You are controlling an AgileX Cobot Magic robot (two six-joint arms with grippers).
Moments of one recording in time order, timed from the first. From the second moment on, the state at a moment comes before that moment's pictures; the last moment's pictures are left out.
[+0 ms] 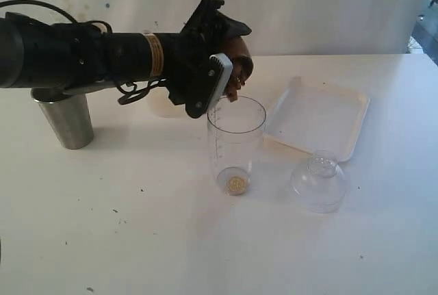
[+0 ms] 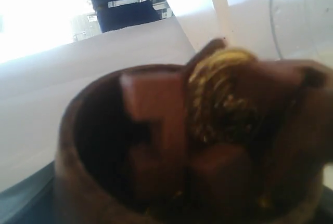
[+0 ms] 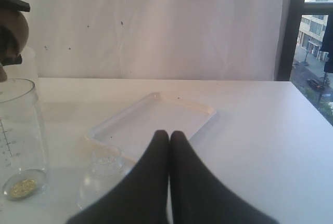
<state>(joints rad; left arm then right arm) -0.55 1.90 -1.27 1.02 -0.43 0.89 -0.01 0.00 0.00 0.00 0.11 0.03</state>
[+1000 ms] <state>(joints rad) -0.55 1.90 -1.27 1.07 -0.47 1.21 -0.01 0.00 0.00 0.00 0.11 0.03</state>
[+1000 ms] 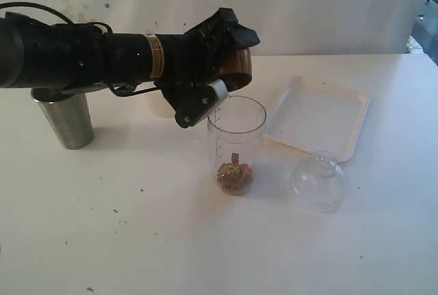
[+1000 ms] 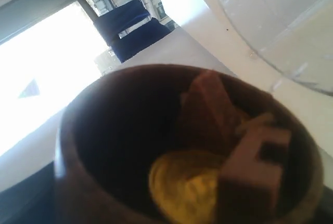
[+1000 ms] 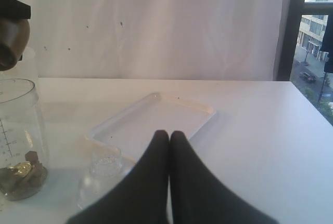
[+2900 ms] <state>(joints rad) -0.33 1.84 -1.11 0.86 -0.79 -0.37 -0.01 0.00 0.00 0.00 0.11 0.03</state>
